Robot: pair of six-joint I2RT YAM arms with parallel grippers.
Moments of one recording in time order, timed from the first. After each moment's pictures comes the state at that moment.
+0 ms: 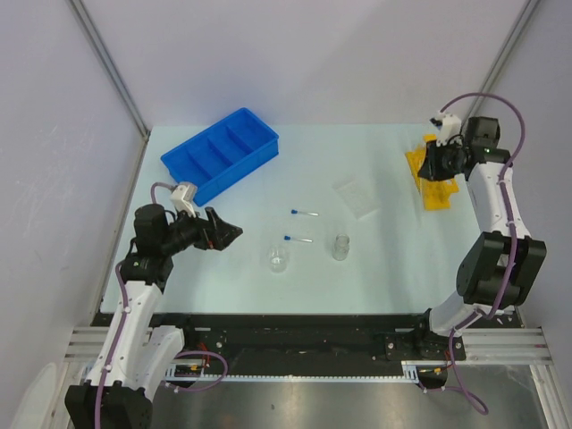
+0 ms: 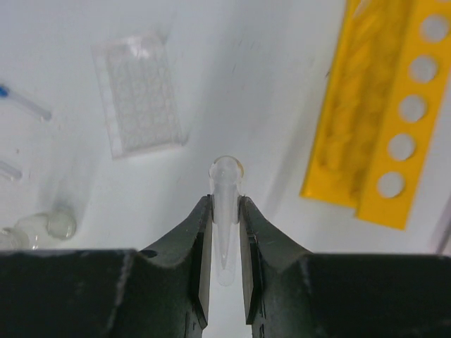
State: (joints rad) left arm -0.02 0.74 0.62 -0.32 0.66 -0.28; right arm -0.19 1.61 1.44 -0.73 -0.45 -0.33
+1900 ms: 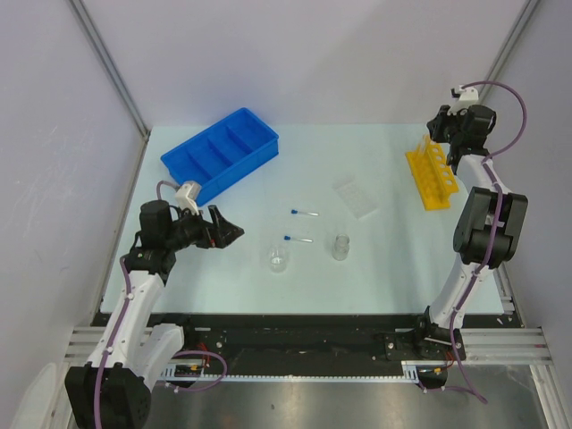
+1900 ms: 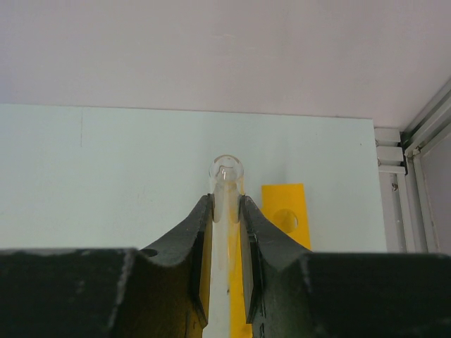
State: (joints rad) left arm -0.02 0.83 0.62 -0.32 0.66 -0.28; right arm -0.23 1.97 1.54 0.20 -0.36 -0.02
